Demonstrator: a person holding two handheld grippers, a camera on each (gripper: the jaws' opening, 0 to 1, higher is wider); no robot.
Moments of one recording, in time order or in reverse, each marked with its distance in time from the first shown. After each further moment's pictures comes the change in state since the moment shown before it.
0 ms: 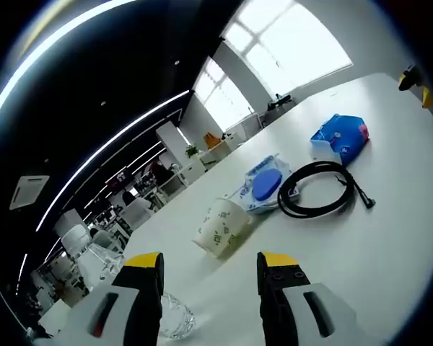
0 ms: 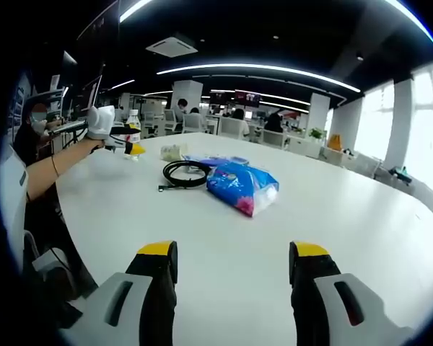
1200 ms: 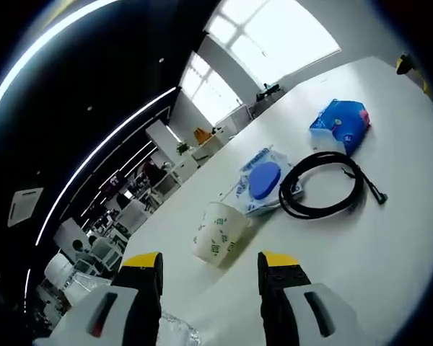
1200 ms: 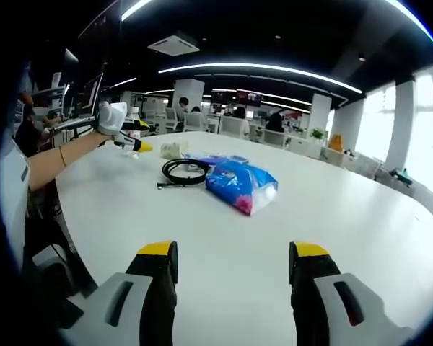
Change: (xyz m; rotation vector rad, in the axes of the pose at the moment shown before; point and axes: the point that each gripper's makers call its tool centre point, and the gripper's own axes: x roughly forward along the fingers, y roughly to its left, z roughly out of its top) left arm 0.028 -0.006 0.008 0.091 0.034 -0.044; right arm 0.003 -0.004 -0.003 -0.015 0.014 0.005
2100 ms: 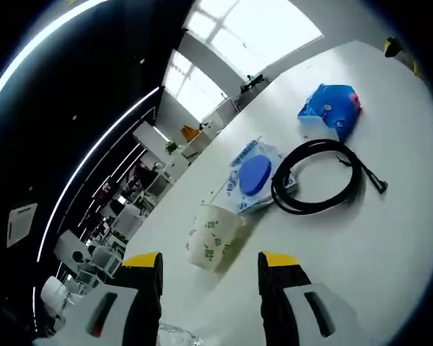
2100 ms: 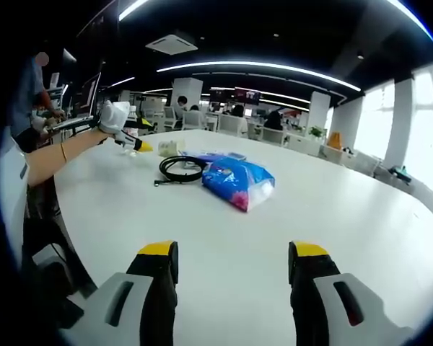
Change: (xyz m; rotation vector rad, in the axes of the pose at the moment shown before) left arm 0.013 -0.007 0.006 0.101 0.023 -0.036; right arm 0.001 -0.006 -0.006 0.007 0.010 -0.005
